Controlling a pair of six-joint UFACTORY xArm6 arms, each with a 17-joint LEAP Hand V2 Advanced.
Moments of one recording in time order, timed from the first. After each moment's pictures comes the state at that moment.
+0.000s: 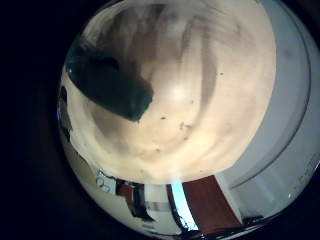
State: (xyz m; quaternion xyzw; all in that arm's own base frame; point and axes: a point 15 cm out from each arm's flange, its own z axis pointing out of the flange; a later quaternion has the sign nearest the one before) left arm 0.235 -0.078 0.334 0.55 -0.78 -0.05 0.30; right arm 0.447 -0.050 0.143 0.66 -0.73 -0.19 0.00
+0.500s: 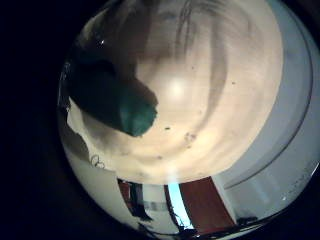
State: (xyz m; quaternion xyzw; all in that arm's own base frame) left arm 0.235 -0.076 0.338 0.55 -0.78 -0.05 0.30; right arm 0.453 -0.029 0.141 0.68 -0.70 -0.23 0.03
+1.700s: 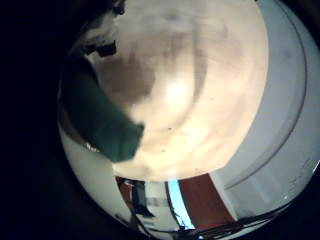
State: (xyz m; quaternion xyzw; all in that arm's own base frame) left arm 0.246 -0.070 0.348 0.56 -0.77 -0.03 0.29; right arm 0.463 -0.037 0.235 0.67 -0.72 -0.16 -0.12
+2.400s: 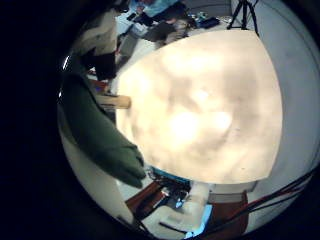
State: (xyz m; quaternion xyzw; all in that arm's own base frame) left arm 0.313 -0.091 0.395 0.58 -0.73 0.13 0.33; right arm 0.411 0.005 0.457 0.63 -0.56 -0.28 -0.46
